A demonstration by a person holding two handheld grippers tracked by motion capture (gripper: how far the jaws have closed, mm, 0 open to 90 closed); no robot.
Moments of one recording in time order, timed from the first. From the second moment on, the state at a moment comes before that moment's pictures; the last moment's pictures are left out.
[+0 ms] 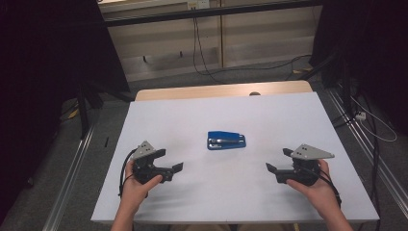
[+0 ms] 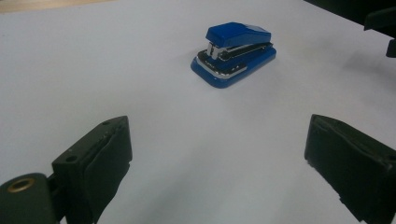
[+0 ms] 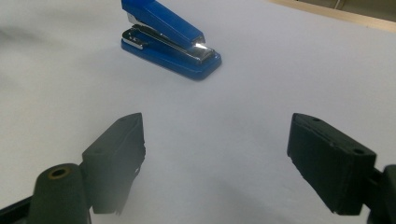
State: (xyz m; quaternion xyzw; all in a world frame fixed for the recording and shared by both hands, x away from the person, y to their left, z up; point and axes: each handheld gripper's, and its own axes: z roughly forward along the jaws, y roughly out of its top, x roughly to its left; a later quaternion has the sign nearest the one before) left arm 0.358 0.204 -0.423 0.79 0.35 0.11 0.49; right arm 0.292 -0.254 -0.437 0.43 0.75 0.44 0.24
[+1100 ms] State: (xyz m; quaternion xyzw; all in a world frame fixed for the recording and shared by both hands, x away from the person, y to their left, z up) left arm 0.349 0.238 -0.430 0.78 0.36 0.13 0.49; right arm 0.270 -0.267 -0.449 0.43 0.75 0.45 0.22
